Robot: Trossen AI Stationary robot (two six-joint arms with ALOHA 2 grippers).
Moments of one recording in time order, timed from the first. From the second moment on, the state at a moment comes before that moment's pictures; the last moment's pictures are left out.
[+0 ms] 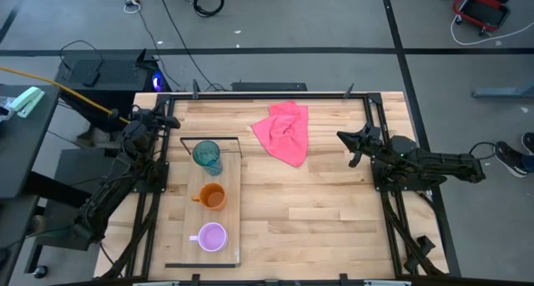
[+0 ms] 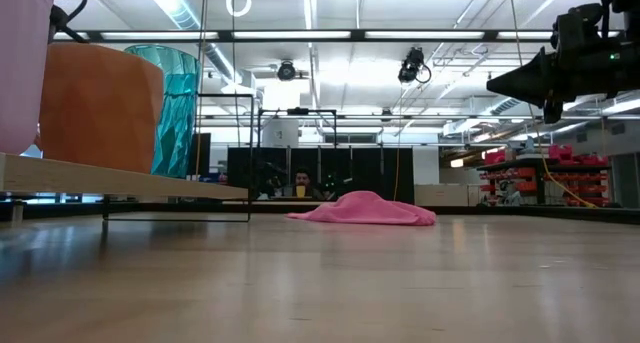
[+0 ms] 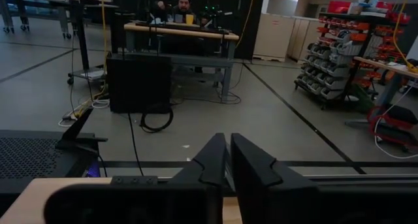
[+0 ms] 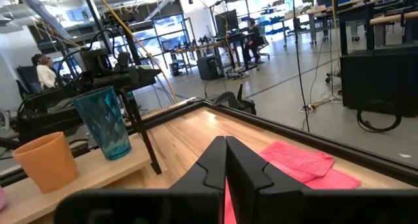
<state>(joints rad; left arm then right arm) 1.02 0.01 0.07 -0.12 -0.41 -0.15 -0.10 0.01 0.03 0.02 0.39 0.23</state>
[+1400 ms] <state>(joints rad) 1.02 0.01 0.07 -0.12 -0.41 -0.15 -0.10 0.01 0.03 0.02 0.39 0.23</state>
